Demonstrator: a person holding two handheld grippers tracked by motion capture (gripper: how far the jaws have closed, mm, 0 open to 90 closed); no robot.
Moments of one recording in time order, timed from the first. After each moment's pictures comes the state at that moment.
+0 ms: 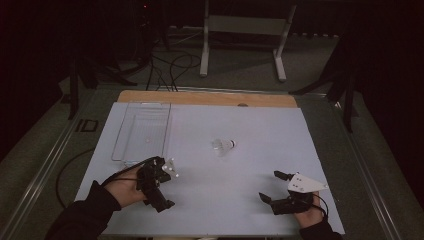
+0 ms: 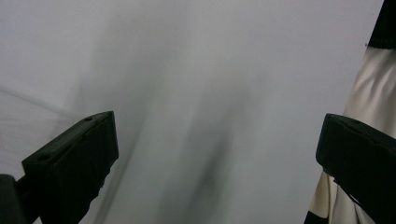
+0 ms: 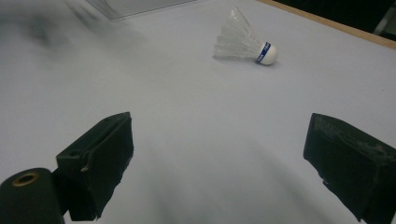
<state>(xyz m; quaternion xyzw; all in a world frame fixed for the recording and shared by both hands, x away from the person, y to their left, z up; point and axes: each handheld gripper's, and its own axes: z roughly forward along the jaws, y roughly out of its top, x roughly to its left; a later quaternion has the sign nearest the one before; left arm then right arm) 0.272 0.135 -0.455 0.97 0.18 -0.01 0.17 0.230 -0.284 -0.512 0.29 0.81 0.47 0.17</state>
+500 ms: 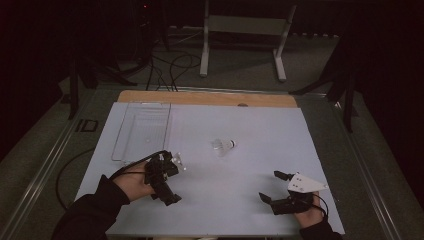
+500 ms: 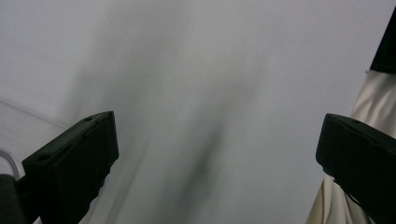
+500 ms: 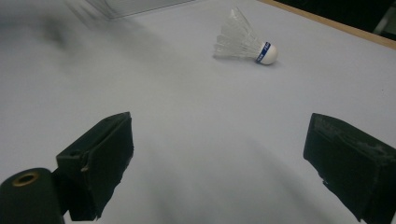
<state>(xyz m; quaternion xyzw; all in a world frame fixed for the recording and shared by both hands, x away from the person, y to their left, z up) 0.286 0.117 -0.448 0.97 0.19 -0.02 0.15 0.230 -0.284 -0.512 0.29 0.81 0.47 0.17</state>
